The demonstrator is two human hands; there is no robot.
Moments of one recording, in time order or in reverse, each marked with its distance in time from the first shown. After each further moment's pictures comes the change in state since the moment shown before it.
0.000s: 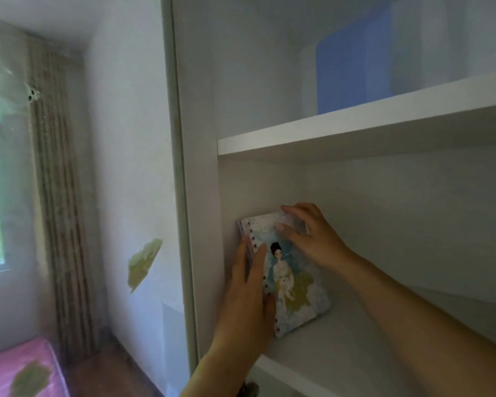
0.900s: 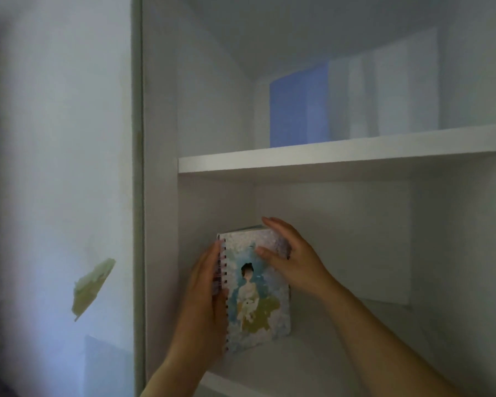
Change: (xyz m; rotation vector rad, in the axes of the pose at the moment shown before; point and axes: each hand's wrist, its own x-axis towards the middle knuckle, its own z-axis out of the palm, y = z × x) left_hand 0.018 0.004 0.001 -0.624 0.122 0.021; right_hand -0.042 -0.022 -0.041 0.023 0.083 0.036
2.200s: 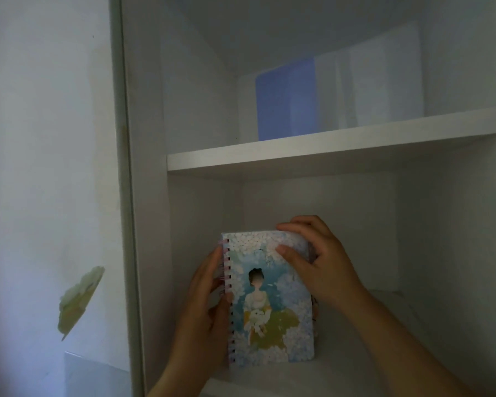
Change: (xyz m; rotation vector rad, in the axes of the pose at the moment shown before) left_hand -0.009 0.004 -0.006 -0.184 -0.085 0.003; right_hand -0.038 -0.024 -0.019 -0.155 0.236 -0.166
